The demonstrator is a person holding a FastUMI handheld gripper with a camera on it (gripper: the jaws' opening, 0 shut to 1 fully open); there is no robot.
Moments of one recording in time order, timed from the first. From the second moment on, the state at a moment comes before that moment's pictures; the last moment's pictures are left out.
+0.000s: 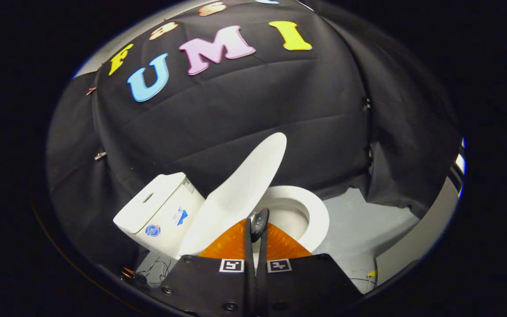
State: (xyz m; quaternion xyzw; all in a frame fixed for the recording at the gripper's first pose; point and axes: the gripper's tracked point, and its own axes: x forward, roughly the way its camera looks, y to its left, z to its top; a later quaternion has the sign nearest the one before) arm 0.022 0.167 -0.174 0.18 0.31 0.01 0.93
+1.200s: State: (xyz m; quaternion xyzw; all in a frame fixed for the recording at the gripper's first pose) arm 0.067 0.338 -0.048 0.04 0.20 0.12 0.97
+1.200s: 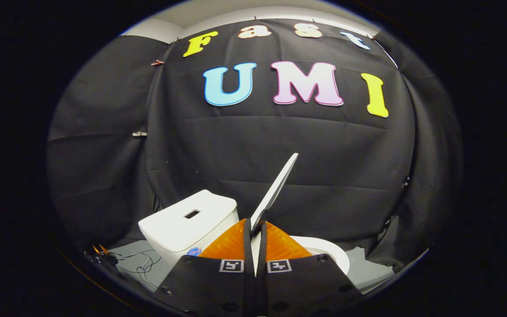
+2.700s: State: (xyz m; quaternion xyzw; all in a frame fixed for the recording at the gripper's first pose) arm 0.092 0.521 -0.012 0.03 0.14 0.26 0.95
